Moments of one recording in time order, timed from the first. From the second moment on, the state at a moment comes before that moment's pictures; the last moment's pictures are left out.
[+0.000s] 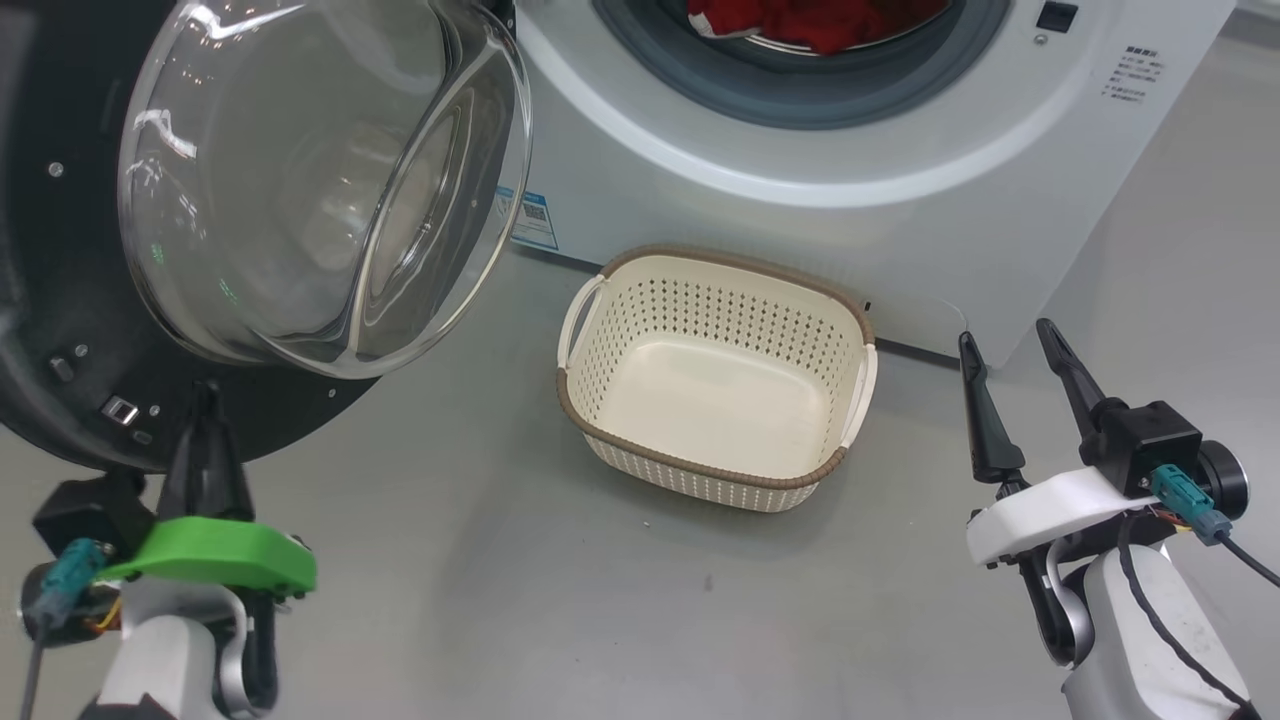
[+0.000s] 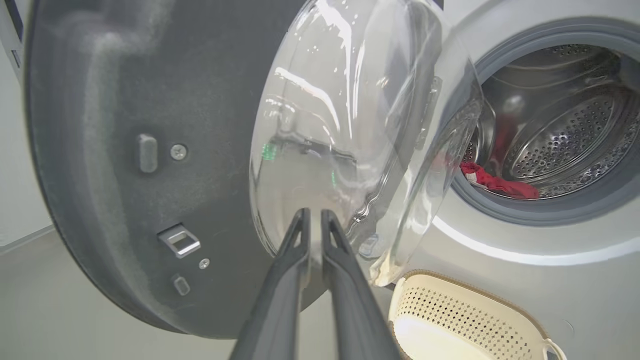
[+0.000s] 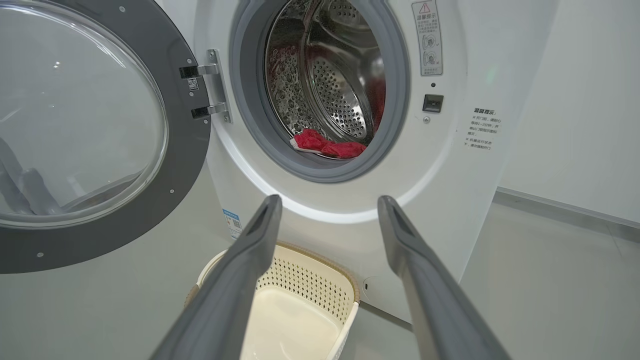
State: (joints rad) left arm -0.24 0.10 -0.04 0.37 -0.47 0.04 -0.25; right arm -0.21 -0.06 0.06 0.31 0.14 0.09 -0.26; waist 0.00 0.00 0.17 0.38
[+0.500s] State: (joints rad) left arm -0.12 0.09 -0.13 0.30 -0.44 0.00 -0.25; right arm -0.17 -0.06 0.09 0.32 0.15 0.09 -0.26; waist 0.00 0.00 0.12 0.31
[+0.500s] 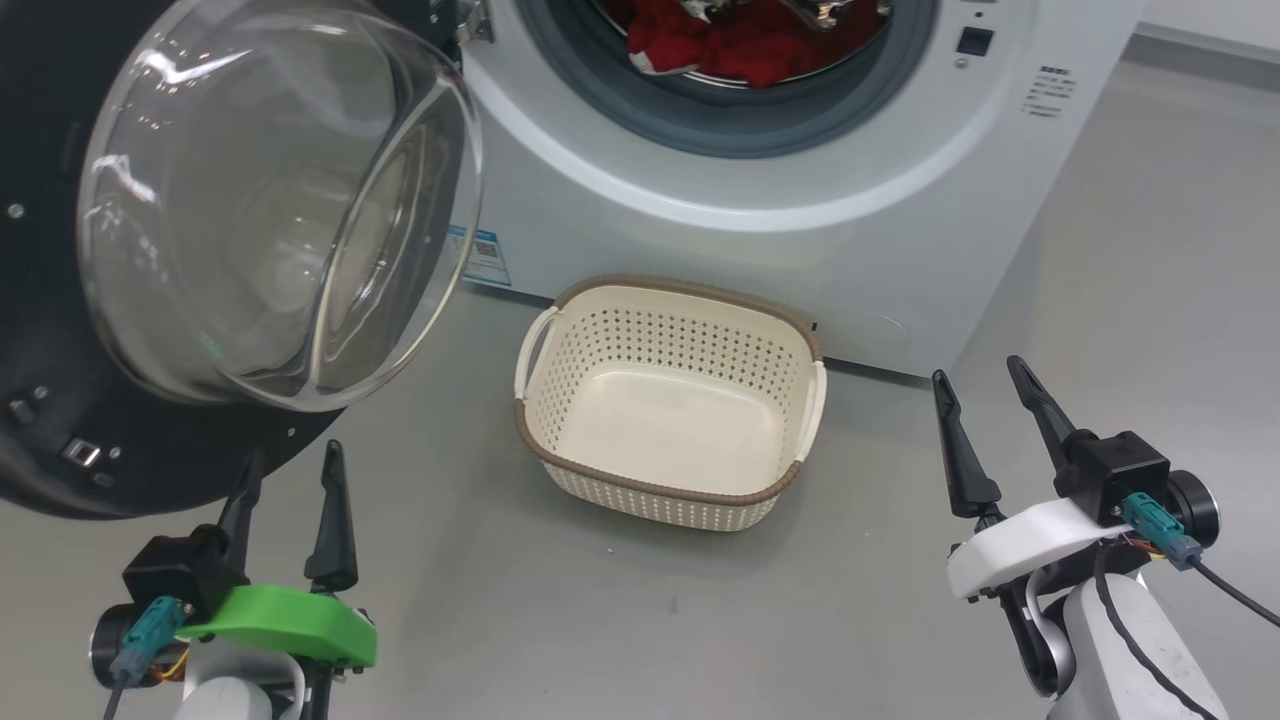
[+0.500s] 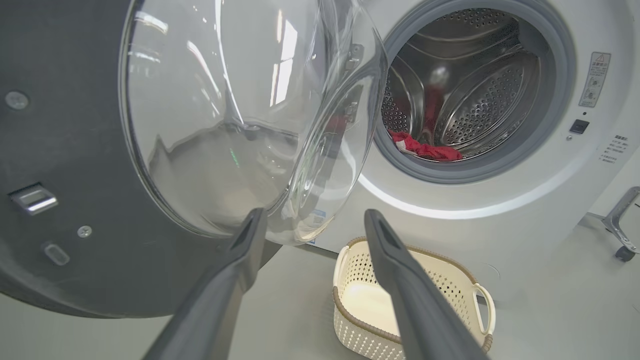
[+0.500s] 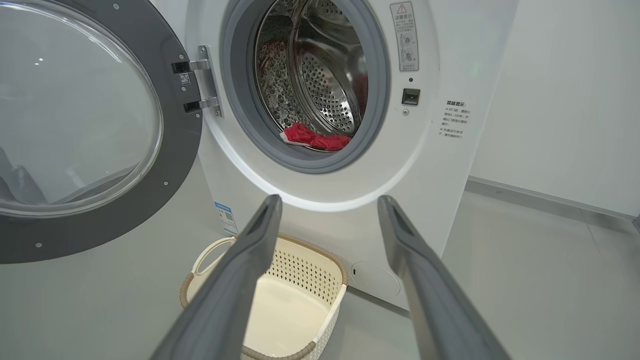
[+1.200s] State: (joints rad) left arm -0.09 0.11 -0.16 0.22 -0.41 -0.02 -0.21; right arm -0.15 -0.05 0.14 0.32 0.20 0.09 -0.26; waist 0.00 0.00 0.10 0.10
